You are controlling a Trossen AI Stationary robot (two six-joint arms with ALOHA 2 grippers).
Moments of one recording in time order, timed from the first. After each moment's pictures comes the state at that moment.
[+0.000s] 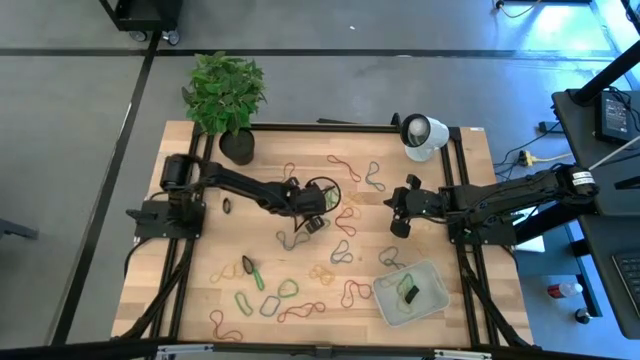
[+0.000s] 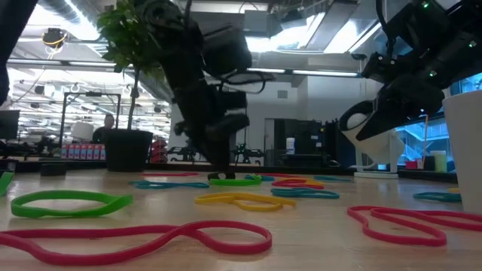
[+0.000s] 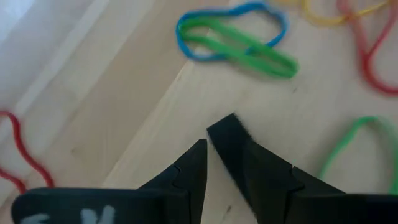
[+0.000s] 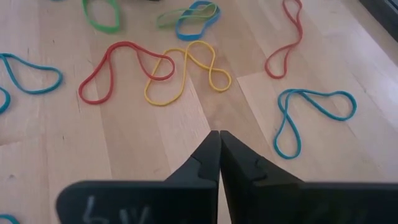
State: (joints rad) left arm 0.02 1.90 1.11 -0.34 -0.38 -0.49; right arm 0.05 0.98 0.37 -0.17 0.35 0.20
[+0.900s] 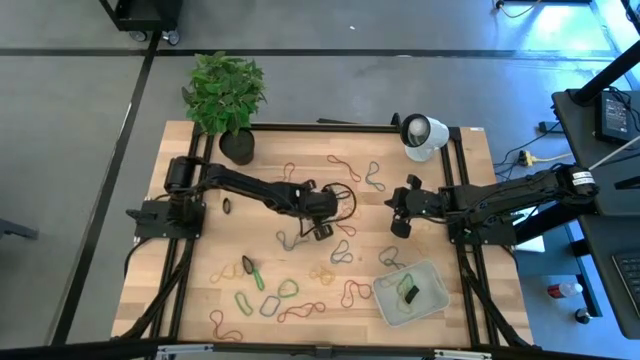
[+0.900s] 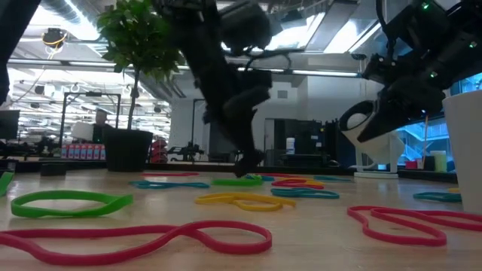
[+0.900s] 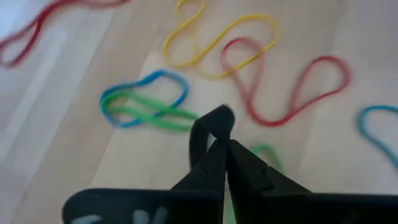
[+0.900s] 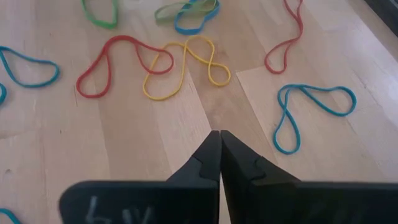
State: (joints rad) left arm -0.02 1.93 1.28 -0.38 -0.27 -0.30; right arm 0.05 0.98 0.37 -0.19 0.35 0.20
